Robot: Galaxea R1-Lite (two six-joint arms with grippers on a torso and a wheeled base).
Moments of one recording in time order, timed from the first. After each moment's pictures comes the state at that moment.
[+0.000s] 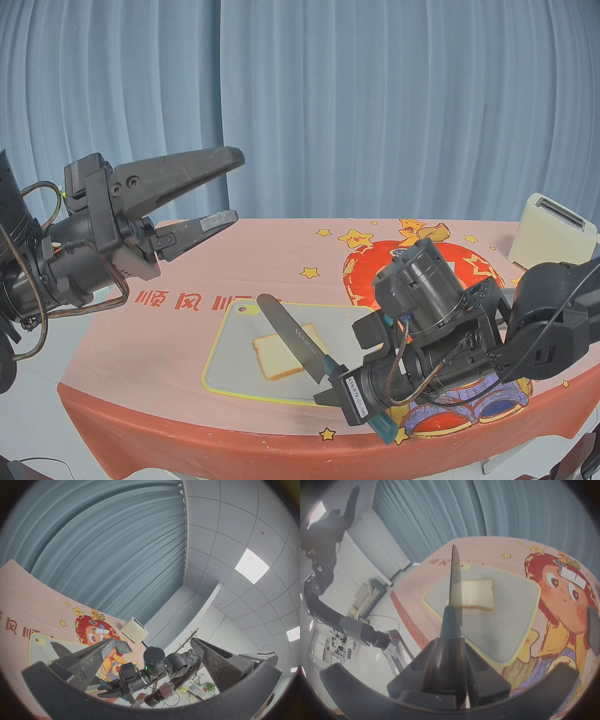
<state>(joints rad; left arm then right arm) -0.48 1.37 -0.72 -0.84 -0.63 -0.90 0.90 1.82 -1.12 0.20 0.12 0.38</state>
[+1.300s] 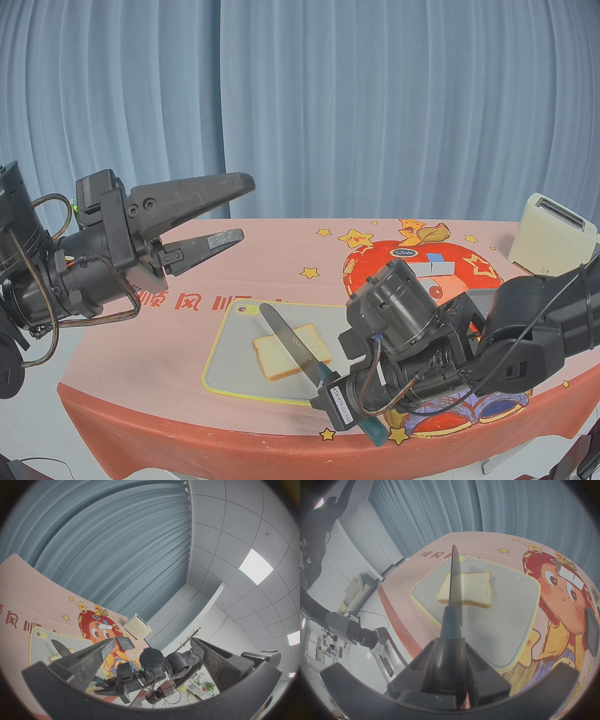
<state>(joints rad) -0.48 1.40 -0.69 -0.85 -0.63 -0.90 0.94 1.88 -1.14 0.21 0.03 0.37</state>
